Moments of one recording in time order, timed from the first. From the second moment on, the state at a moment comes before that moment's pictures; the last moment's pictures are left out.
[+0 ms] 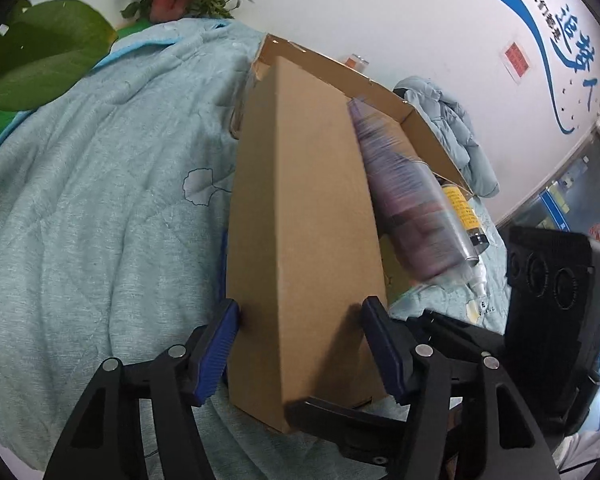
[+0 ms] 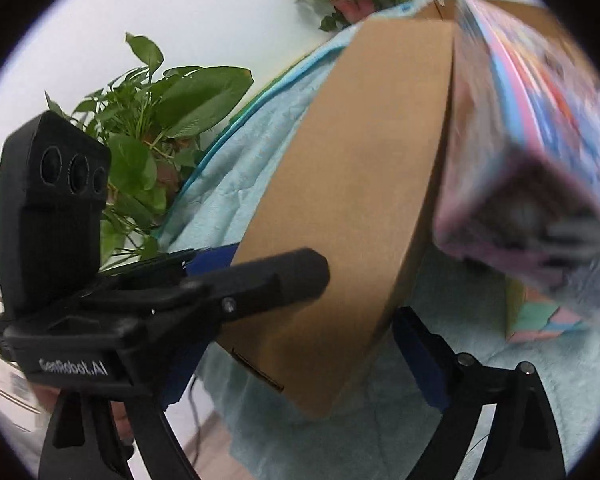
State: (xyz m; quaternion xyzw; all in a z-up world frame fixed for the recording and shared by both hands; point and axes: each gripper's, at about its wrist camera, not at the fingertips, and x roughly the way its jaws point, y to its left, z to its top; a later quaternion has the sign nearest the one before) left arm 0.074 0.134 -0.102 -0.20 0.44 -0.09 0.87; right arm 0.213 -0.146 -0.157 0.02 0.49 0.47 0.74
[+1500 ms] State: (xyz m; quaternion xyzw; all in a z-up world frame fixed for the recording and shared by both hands) left arm 0.069 0.119 -0.076 -0.18 0.41 -0.11 0.89; right arm 0.171 -0.157 -0.136 -0.08 0.32 0.49 0.81
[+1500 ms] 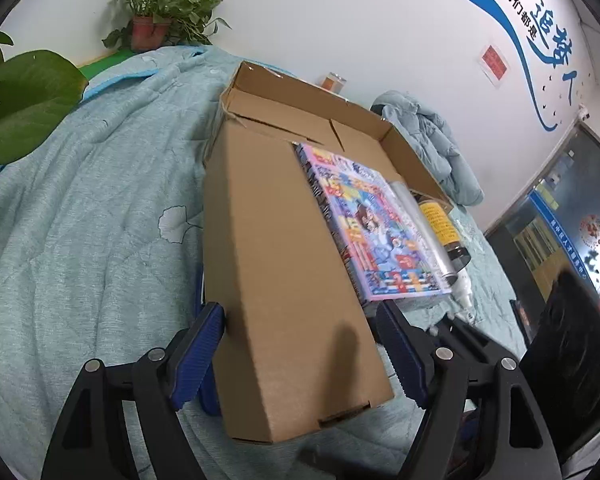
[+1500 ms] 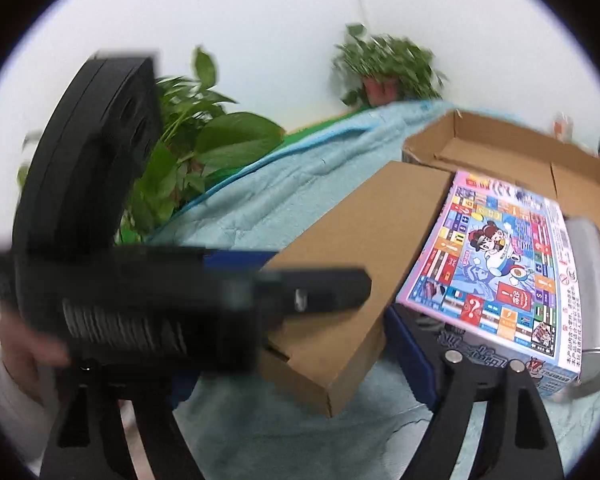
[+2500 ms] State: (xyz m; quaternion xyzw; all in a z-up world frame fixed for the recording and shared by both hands) left arm 0.001 0.080 -0.013 -0.05 0.27 -0.06 0.96; right arm 0.136 -0.155 -0.104 -0.06 0.23 0.48 0.84
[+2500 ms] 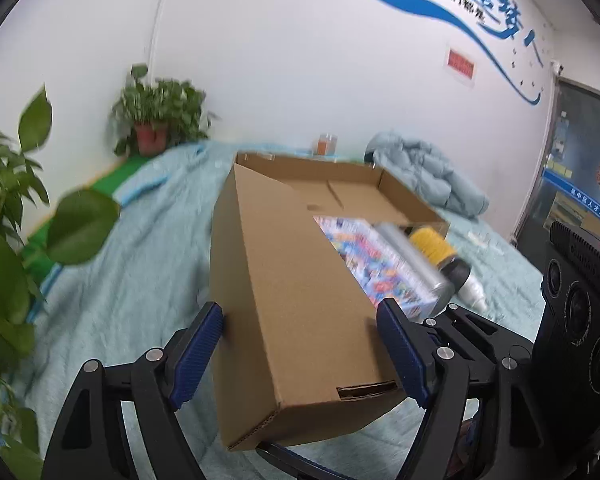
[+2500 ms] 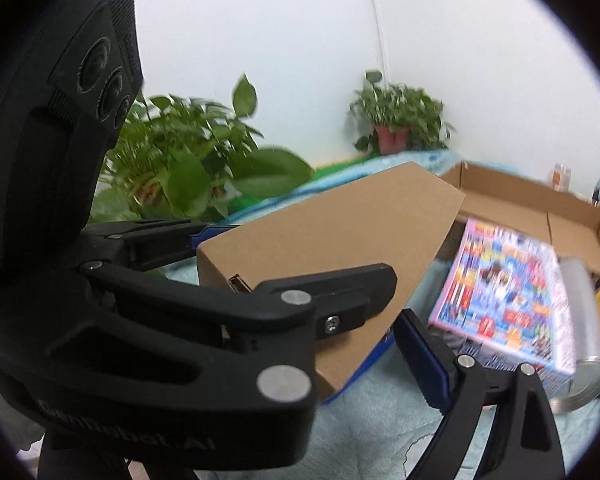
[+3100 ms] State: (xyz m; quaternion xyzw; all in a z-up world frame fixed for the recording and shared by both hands) left arm 0.153 0.078 0.060 -0.05 0.23 -0.14 0.96; right arm 0.244 -0.137 -0.049 -0.16 0.19 0.43 0.87
